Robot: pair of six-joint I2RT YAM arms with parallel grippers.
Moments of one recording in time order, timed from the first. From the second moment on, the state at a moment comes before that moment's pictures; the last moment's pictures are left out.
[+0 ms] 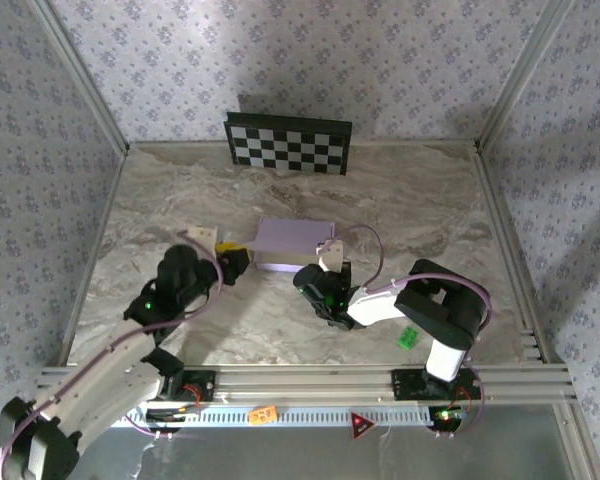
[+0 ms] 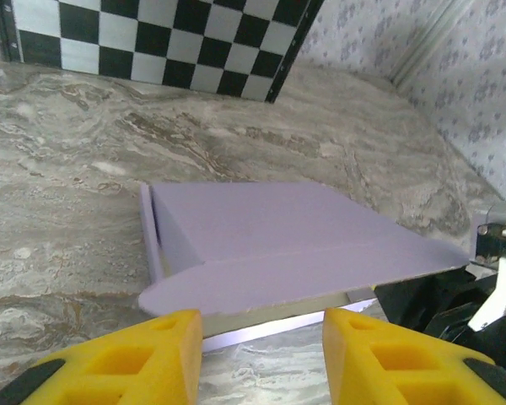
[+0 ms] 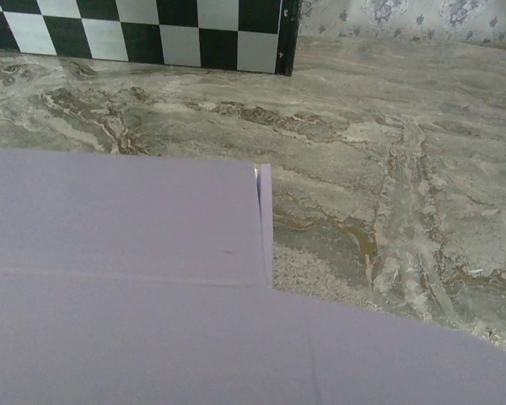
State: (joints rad) left arm -0.56 0.79 0.52 -0.08 0.06 -0.40; right arm 1.03 1.75 0.66 0.43 1.01 0.54
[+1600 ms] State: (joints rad) left arm -0.43 1.40 0.94 -0.36 0.42 -0.33; right arm 0.68 1.46 1.09 -0.42 0.17 0.54
